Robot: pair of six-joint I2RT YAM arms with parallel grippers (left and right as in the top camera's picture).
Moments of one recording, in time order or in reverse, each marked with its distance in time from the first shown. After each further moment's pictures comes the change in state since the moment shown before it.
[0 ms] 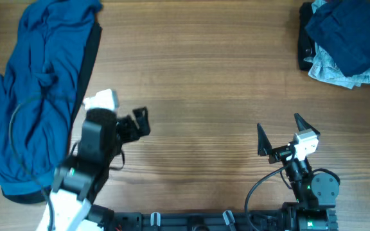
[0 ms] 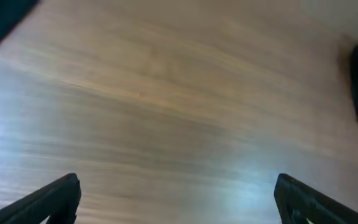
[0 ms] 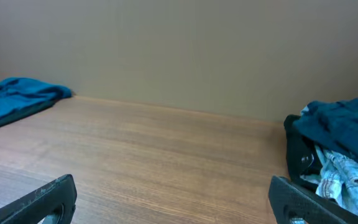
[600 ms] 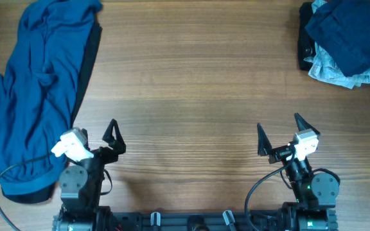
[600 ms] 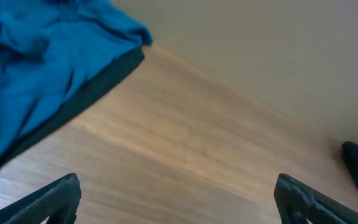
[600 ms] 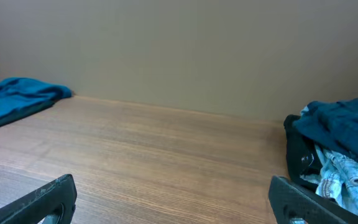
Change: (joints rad) left arm 0.265 -0.678 -0.452 0.209 0.008 0.069; right arm 0.000 0.000 0.000 -0.001 0.000 0.000
